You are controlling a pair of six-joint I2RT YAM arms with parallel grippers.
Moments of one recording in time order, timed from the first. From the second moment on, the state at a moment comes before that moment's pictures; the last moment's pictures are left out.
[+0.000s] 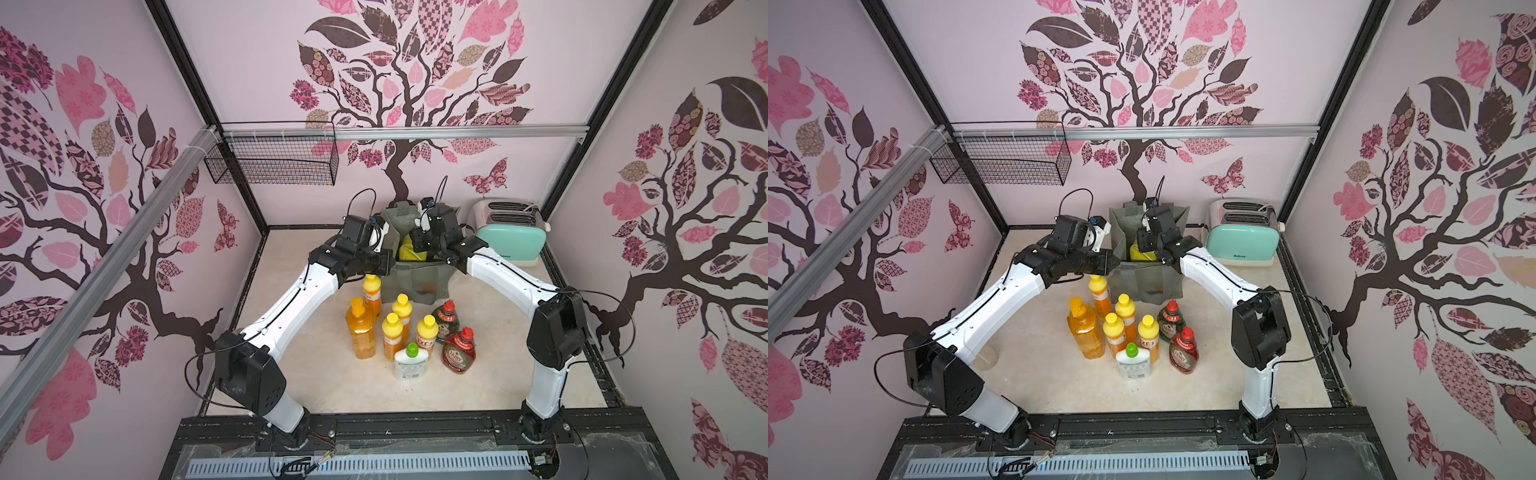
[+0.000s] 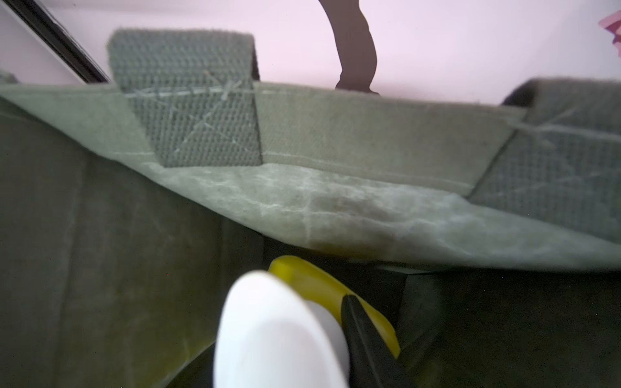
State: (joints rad) left arm -0.49 1.58 1.52 -0.69 0.25 -0.29; right arm 0.55 1.88 1.67 -0.29 0.12 0.21
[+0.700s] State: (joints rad) left arm -0.50 1.58 1.59 -0.85 0.24 -0.19; right arm 0.45 1.91 1.95 -0.63 -0.04 -0.04
